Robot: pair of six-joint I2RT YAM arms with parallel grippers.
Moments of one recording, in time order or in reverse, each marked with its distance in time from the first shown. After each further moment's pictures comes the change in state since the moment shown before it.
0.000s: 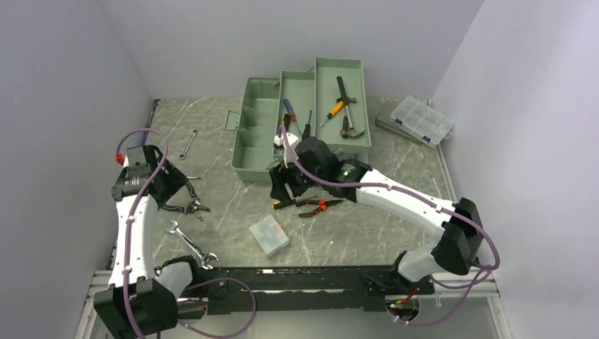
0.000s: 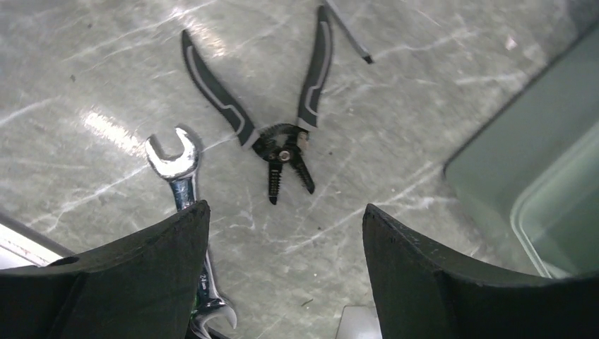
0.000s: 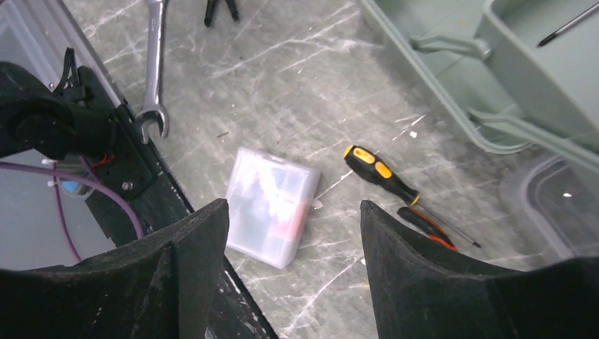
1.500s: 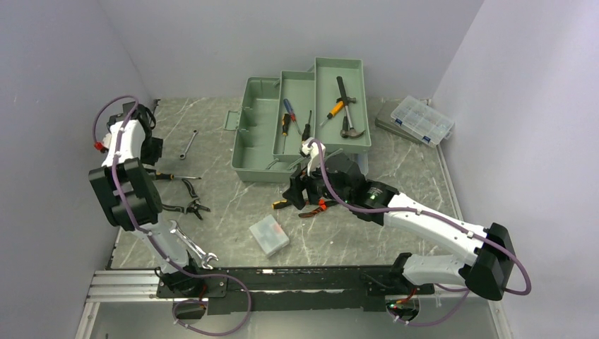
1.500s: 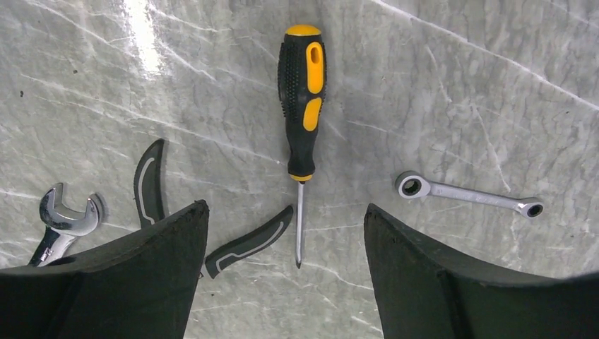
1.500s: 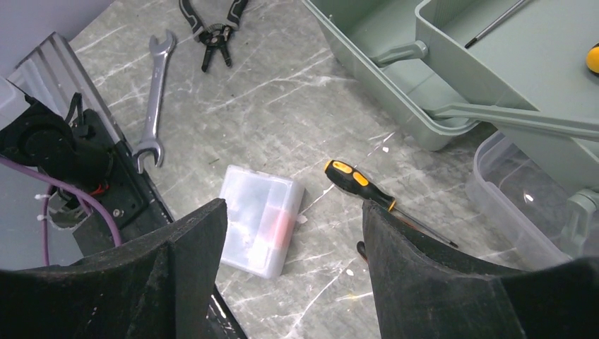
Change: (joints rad) left arm 0.123 0.855 0.617 -0.161 -0.247 -0.620; right arm 0.018 -0.285 -0.335 0.275 0.092 0.022
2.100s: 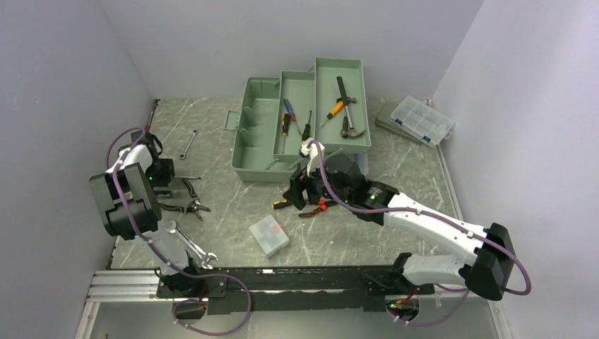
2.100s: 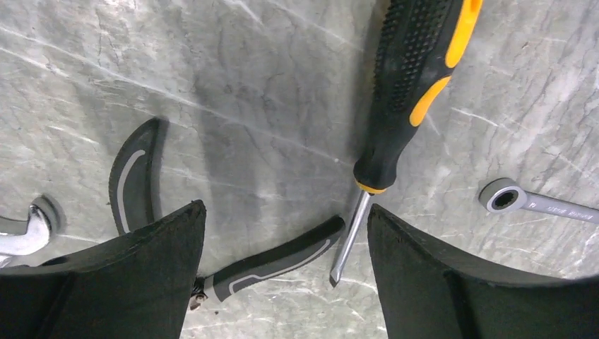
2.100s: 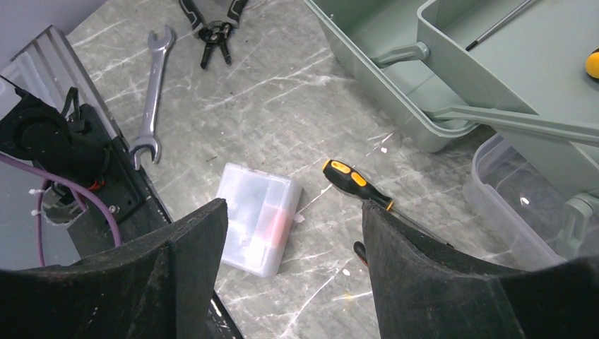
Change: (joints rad) left arm 0.037 -0.077 -0.374 0.261 0.172 -0.078; right arm 0.000 0.000 0.000 0.001 -0.002 -0.019
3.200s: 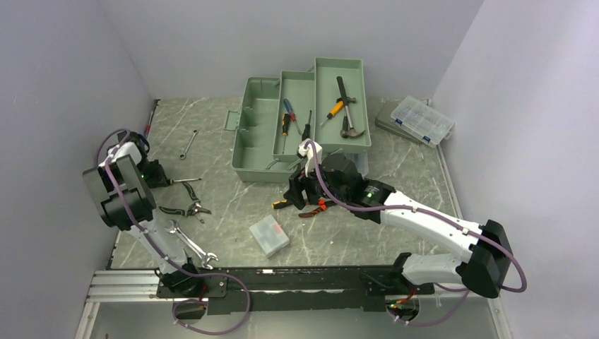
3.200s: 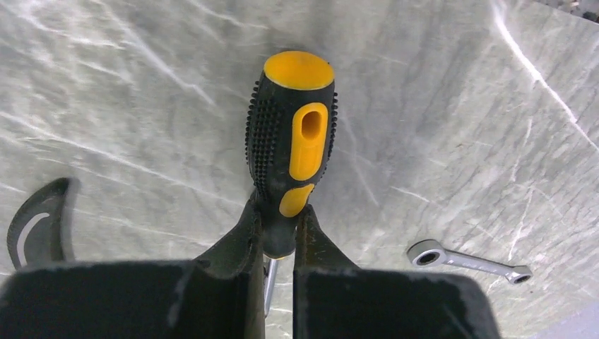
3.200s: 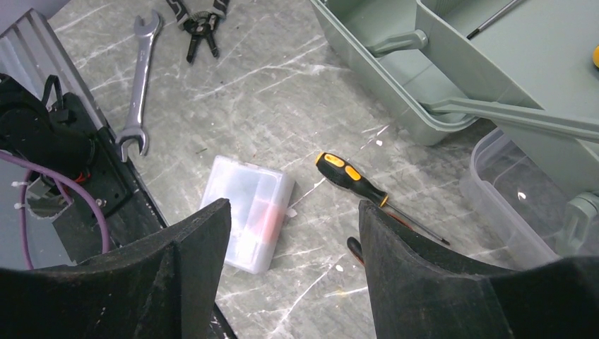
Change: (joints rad) left arm 0.093 0.147 0.120 0.031 0.076 -0.097; right arm -0.014 0.030 0.003 -0.009 -0.014 -0.022
